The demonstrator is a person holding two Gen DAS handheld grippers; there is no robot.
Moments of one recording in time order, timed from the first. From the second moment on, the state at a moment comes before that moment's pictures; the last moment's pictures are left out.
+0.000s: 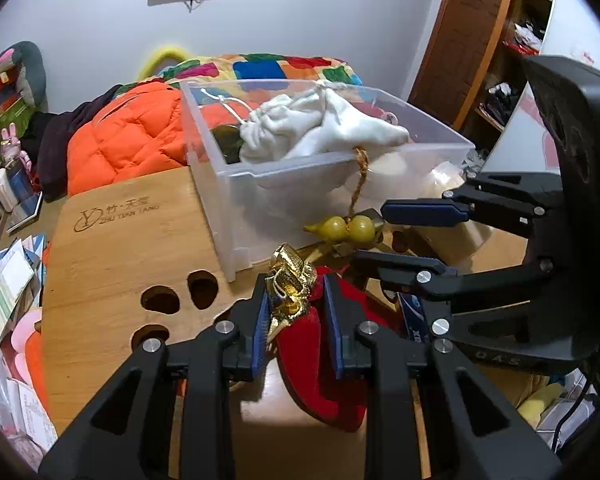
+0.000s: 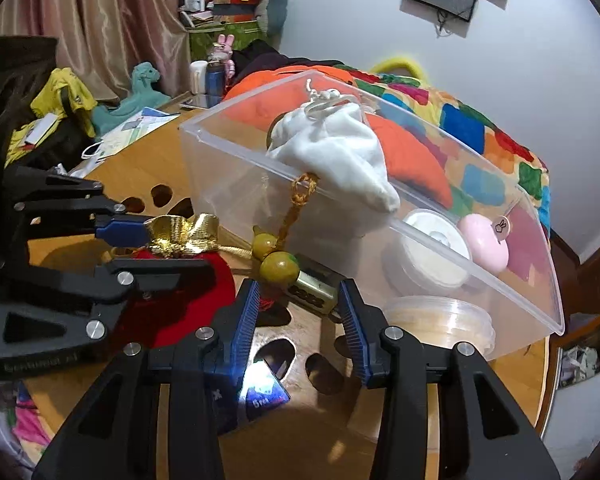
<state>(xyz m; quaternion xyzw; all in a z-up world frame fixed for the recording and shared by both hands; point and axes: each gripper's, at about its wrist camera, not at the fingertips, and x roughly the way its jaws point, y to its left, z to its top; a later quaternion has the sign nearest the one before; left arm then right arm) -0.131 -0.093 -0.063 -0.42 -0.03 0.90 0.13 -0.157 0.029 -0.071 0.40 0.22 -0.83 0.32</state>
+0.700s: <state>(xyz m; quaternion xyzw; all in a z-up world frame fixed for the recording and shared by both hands) -0.117 -0.114 -0.055 -0.37 -0.08 0.91 0.15 -0.160 0.020 -0.072 0.43 0.19 -0.84 0.27</state>
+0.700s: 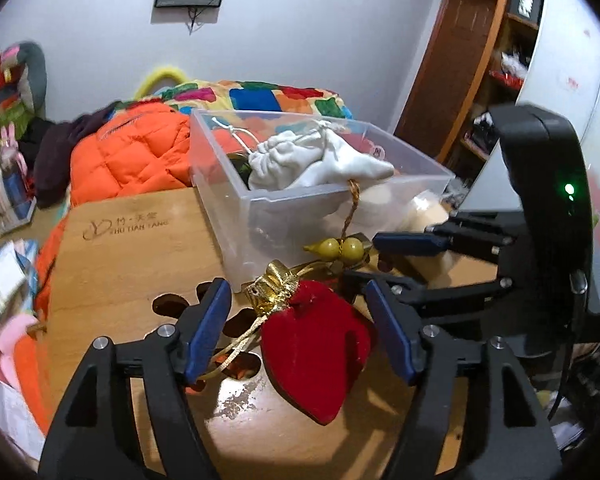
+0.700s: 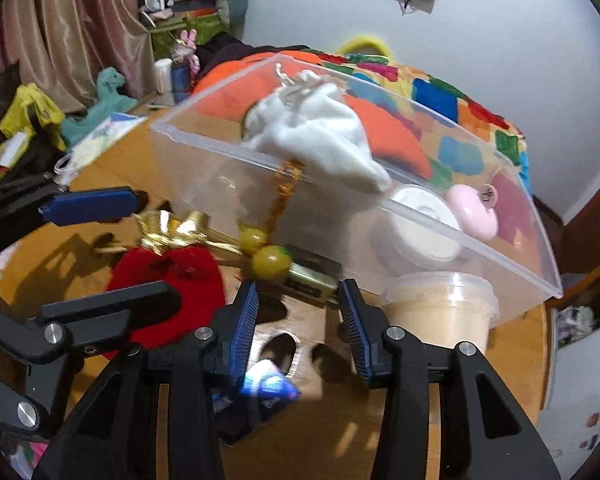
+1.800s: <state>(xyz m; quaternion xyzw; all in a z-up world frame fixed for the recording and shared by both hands) -0.114 -0.047 -0.047 -0.38 0.01 0.91 0.13 -0.166 0.180 -0.048 0.40 0.07 -0.88 0.25</state>
